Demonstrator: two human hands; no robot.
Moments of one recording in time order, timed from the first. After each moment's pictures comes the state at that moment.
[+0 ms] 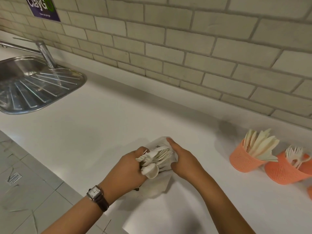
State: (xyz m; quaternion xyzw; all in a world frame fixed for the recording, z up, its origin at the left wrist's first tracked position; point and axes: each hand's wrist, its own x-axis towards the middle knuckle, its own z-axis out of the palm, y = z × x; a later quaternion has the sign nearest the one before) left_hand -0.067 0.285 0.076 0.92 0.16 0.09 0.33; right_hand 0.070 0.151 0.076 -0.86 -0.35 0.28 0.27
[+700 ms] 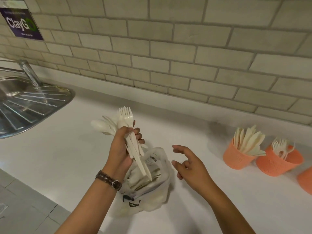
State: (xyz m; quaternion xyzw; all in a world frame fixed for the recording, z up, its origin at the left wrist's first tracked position) left_hand -0.005 0.314 0.118 0.31 0.18 0.21 0.91; right_hand 0.057 0.120 0.083 -0.80 -0.25 0.20 0.51
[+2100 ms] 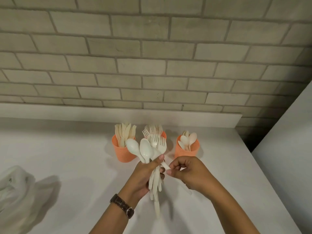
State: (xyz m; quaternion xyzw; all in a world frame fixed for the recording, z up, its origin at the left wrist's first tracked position) left_hand 0.115 -0.092 0.092 0.49 0.13 -0.10 0.86; right_hand 0.133 -0.246 0.134 -0.83 -0.10 0.19 0.52
